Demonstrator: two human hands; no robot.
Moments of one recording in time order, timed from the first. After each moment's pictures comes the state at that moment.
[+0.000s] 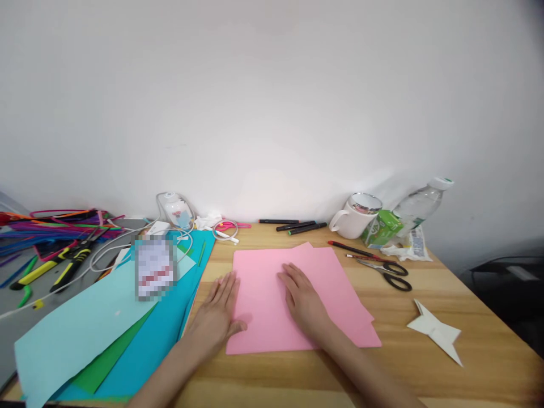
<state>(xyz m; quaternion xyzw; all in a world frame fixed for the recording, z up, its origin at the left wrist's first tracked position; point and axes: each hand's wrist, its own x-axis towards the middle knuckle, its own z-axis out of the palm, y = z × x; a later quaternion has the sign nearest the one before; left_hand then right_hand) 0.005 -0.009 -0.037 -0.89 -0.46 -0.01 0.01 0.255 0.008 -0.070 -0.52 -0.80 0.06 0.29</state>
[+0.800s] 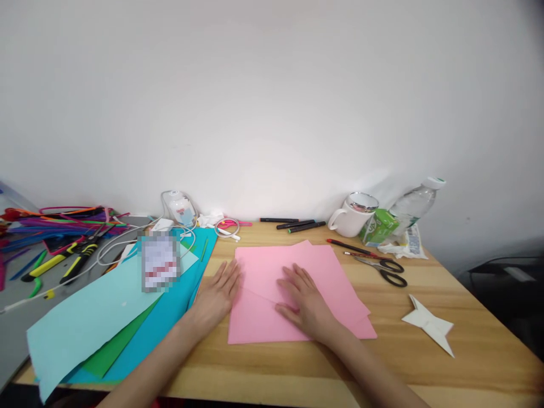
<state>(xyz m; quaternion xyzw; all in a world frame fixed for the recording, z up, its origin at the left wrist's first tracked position) 0.004 0.009 -0.028 -0.91 -0.37 0.04 0.19 0.269 -0.010 -0.061 -0.46 -0.85 0.04 0.25</state>
